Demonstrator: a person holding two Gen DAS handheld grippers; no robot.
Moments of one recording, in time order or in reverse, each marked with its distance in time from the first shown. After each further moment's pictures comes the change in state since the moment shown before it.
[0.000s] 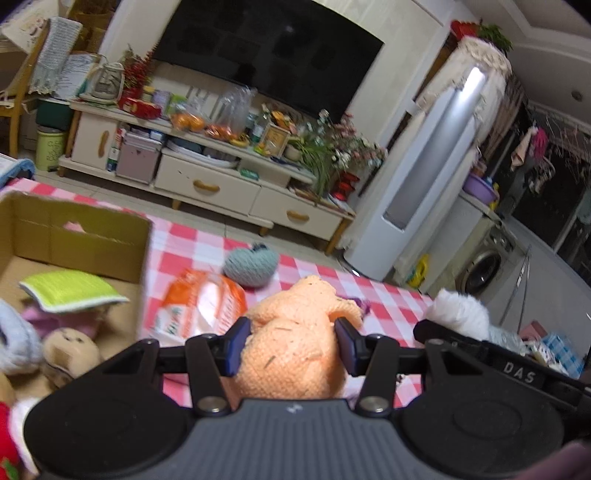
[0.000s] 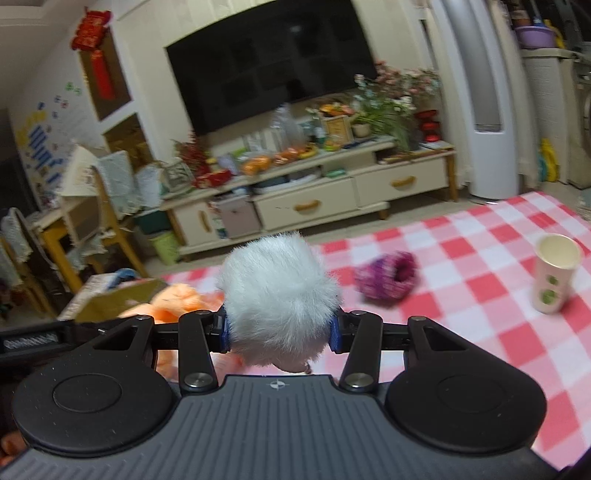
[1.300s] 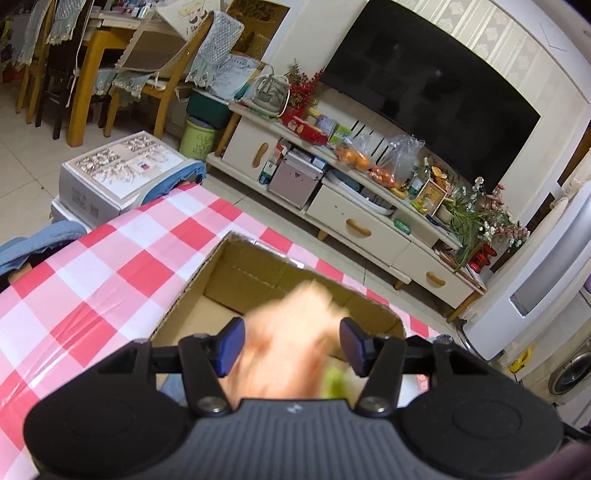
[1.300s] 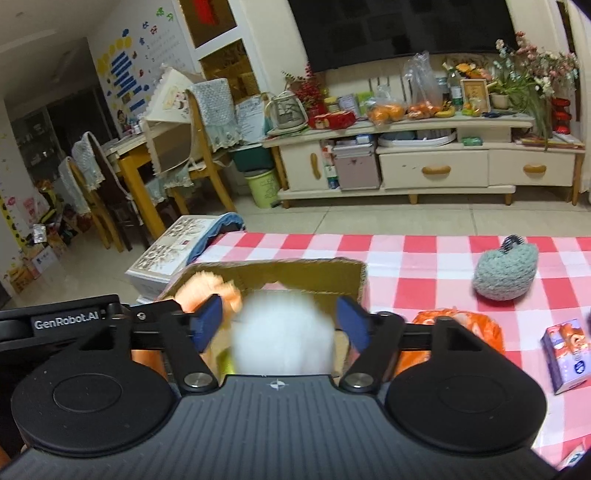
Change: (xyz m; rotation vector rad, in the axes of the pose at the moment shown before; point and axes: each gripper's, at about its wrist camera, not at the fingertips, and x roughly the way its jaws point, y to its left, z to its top) left arm -0.018 0.159 0.055 -0.256 -0.099 0.377; right arm 0.123 0.204 0.007 -0.171 0.187 0.273
